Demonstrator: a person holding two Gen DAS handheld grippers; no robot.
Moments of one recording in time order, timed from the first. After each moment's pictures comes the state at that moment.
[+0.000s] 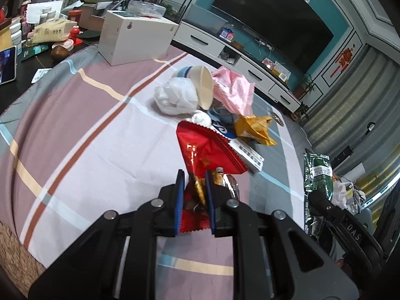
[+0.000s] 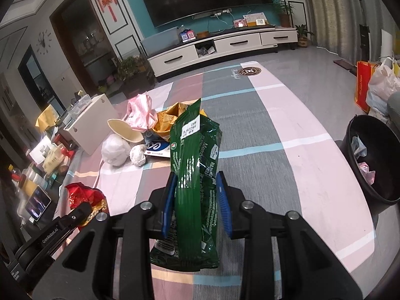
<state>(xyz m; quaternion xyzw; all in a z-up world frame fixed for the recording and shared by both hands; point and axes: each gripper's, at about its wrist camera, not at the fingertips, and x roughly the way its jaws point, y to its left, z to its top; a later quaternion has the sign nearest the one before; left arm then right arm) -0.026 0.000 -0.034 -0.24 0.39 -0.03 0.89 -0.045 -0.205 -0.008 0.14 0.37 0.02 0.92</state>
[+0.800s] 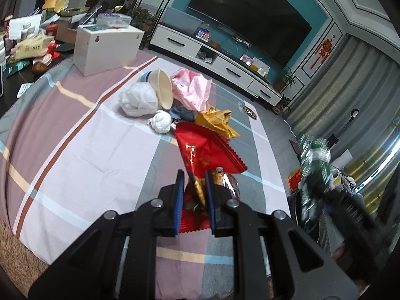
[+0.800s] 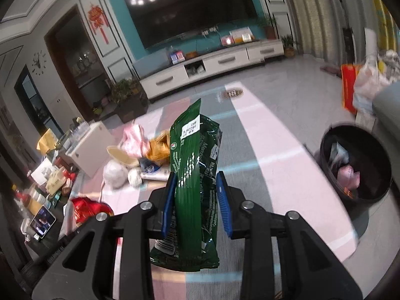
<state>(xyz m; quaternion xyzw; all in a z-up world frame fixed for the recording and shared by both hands) -0.039 -0.039 -0.002 -0.22 0.37 -0.08 0.90 -0.073 -0.234 0.039 0.15 0.30 -0.01 0.94</state>
